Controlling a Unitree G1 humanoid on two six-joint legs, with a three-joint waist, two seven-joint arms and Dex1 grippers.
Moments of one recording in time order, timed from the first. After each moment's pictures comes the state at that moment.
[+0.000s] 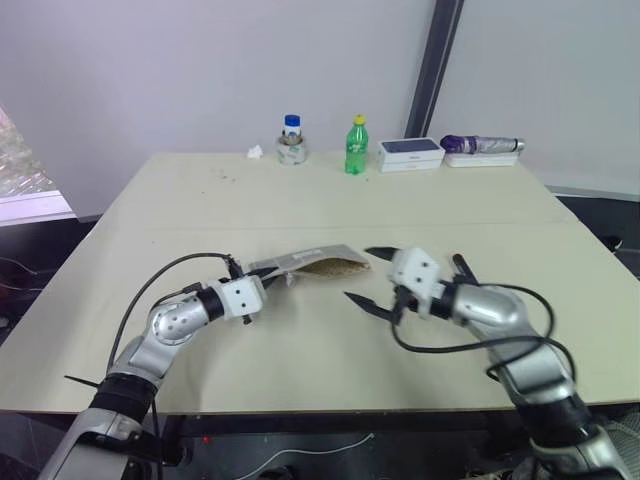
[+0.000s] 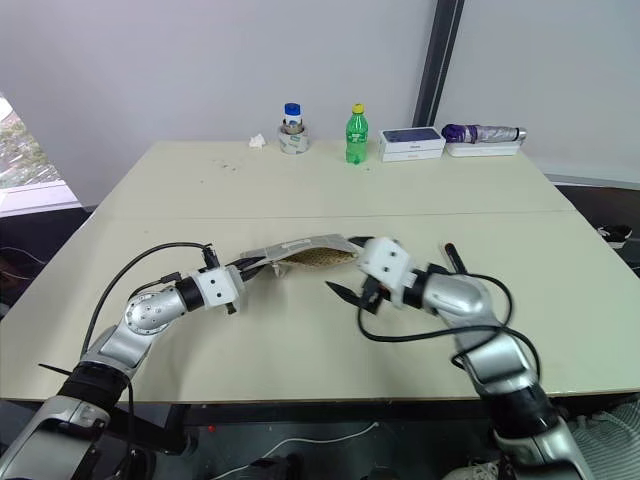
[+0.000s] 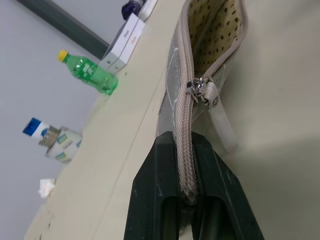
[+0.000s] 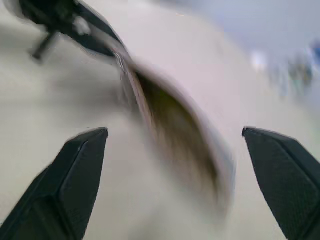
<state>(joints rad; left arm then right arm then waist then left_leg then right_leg) -0.50 0.58 -0.17 0.43 0.19 -0.58 -0.54 -0.29 -0.57 -0.01 -0.28 0.17 0.34 0.77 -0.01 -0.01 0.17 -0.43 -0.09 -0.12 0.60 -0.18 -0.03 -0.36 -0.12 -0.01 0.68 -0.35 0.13</state>
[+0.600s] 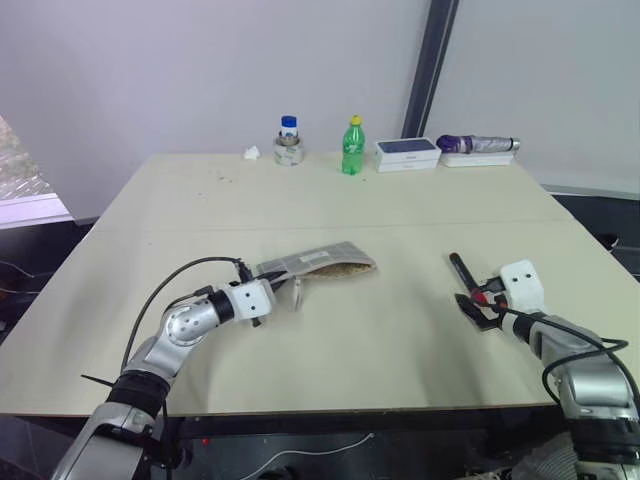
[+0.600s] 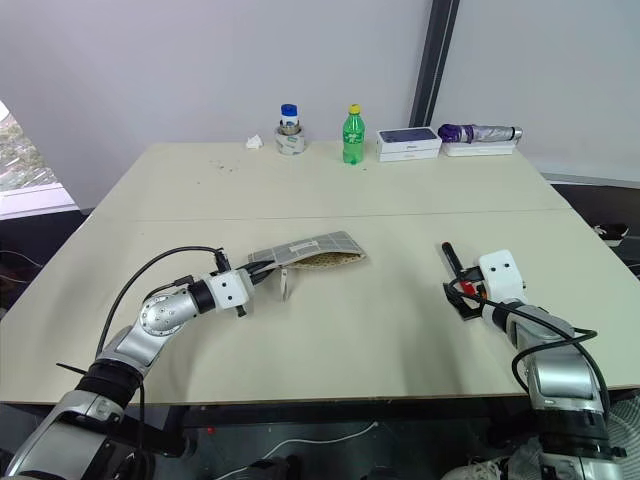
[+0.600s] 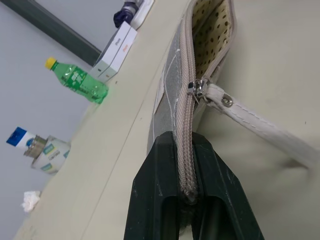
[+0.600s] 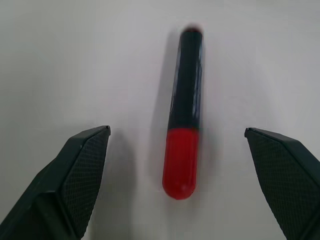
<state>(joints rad) -0.54 0.51 -0.19 0.53 0.23 -0.64 -0.52 -0.31 -0.59 -0.26 0.14 0.17 0.56 0.48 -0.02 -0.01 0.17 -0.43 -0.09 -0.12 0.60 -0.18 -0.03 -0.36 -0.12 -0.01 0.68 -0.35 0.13</state>
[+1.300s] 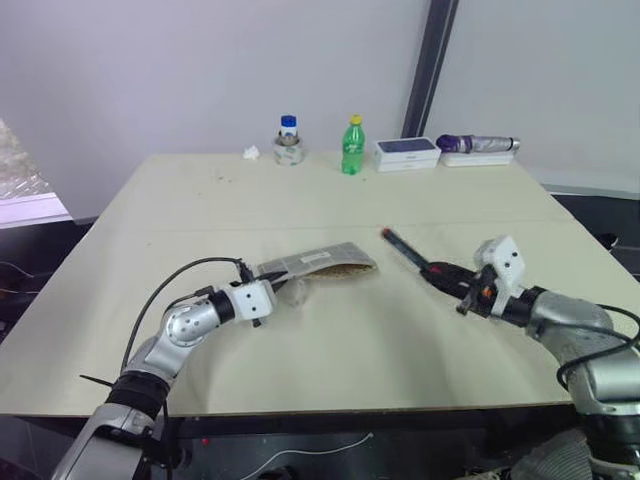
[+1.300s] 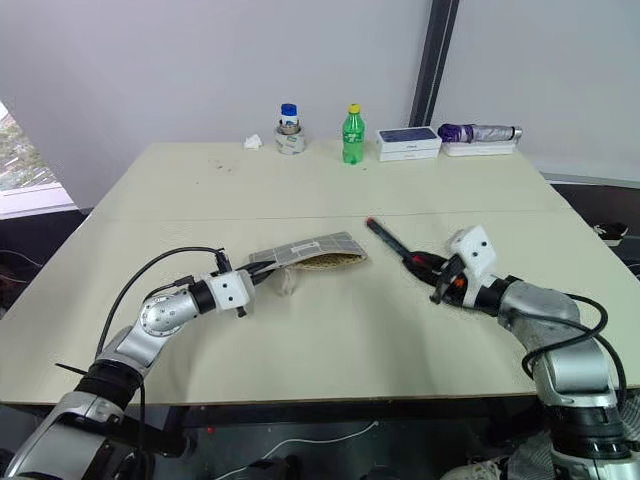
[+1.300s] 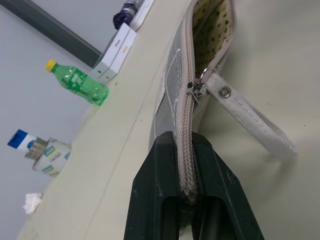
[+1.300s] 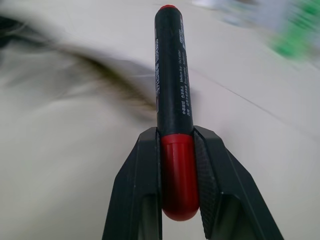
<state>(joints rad) -0.55 0.51 -0.19 0.52 0.23 -0.63 -0.52 -0.22 -0.69 -0.10 -0.25 0.30 0.35 0.89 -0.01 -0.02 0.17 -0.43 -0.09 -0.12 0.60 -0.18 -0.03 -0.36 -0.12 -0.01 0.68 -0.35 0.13</state>
